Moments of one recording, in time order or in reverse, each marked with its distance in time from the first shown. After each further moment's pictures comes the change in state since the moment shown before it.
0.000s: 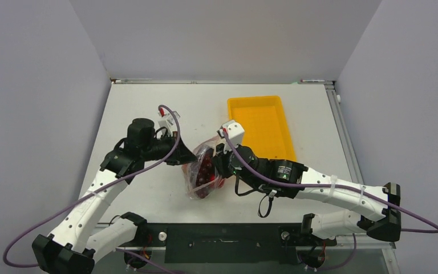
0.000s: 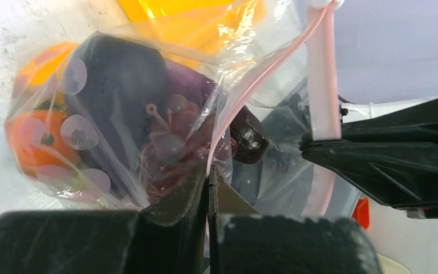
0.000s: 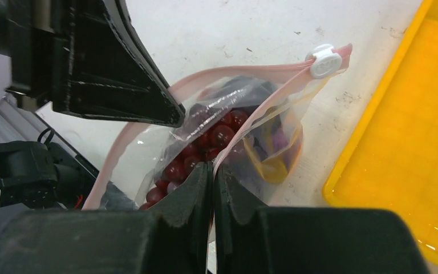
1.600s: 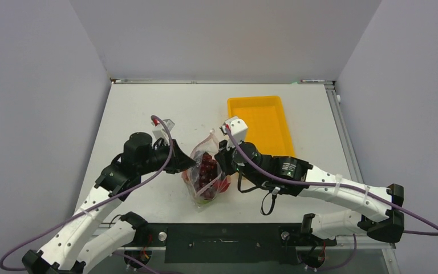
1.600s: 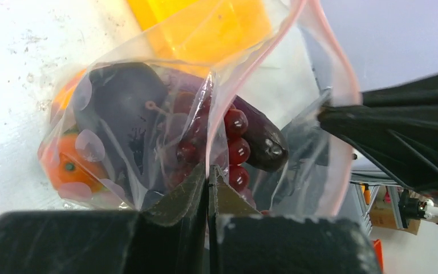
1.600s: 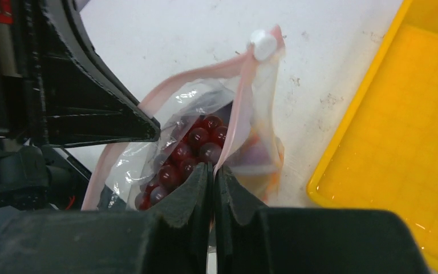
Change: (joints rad) left arm -0.112 -0.189 -0.159 0.097 -0.208 -0.124; right arm -0.019 -0.002 0.026 -0.049 0.002 -0.019
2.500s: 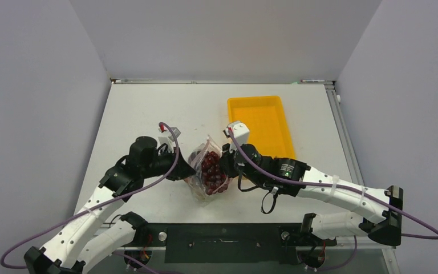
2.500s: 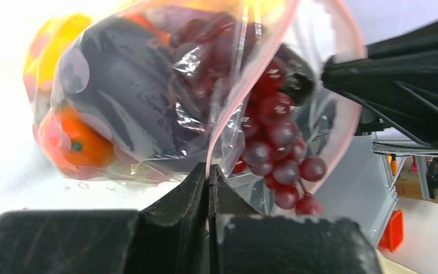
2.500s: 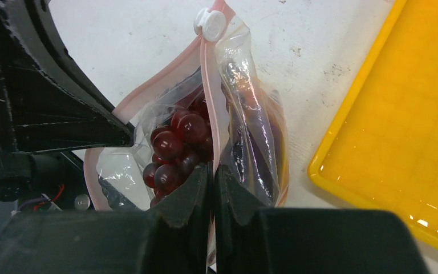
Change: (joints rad) left arm -0.010 -0.014 -0.010 -0.076 0.040 0.121; right arm -0.052 -0.040 -0.089 0.021 -0.073 0.044
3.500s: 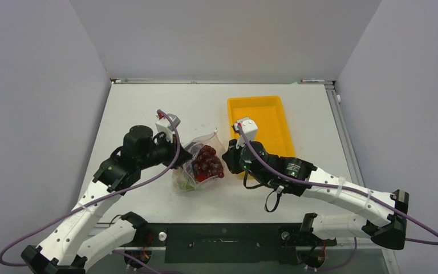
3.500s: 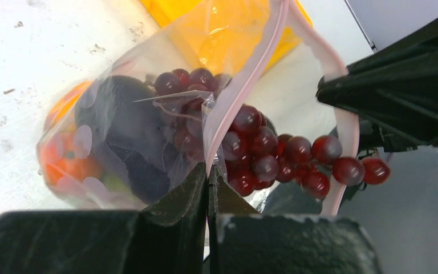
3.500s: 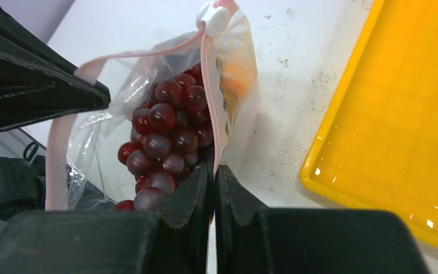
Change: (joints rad) left arm 0.008 0.113 0.144 -0.008 -0.114 0.202; right arm -0.040 -0.011 -0.039 0.020 0.022 0.034
